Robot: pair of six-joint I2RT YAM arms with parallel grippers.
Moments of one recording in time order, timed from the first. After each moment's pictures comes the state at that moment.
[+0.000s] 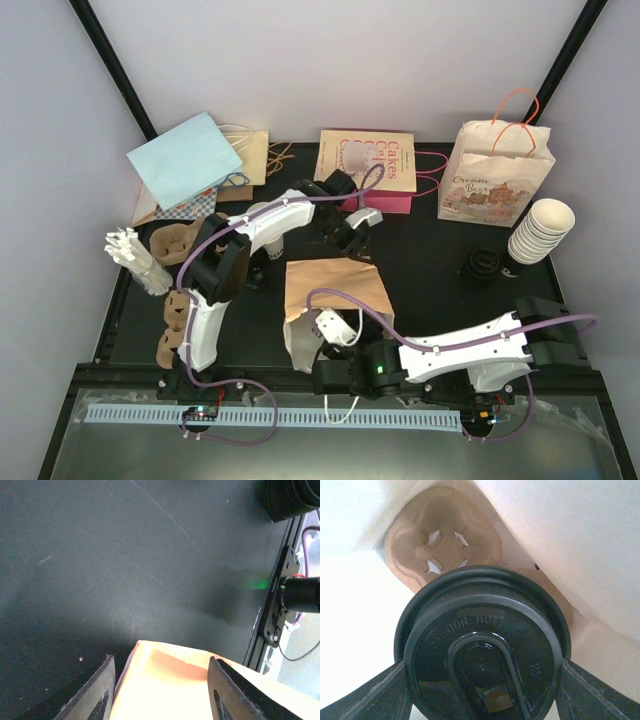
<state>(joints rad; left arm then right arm) -0.68 2.11 1.72 -0.85 0.71 0.04 1.66 1.40 0.88 -0.72 0.97 0.58</state>
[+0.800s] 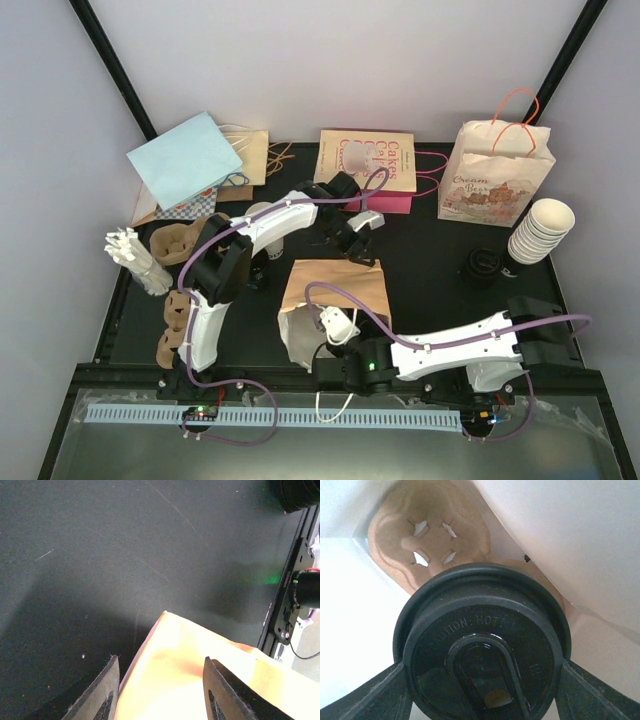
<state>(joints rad) -0.71 2.12 1.73 -0.88 0.68 0.07 1.64 1.44 0.91 -0.86 0.97 0.70</state>
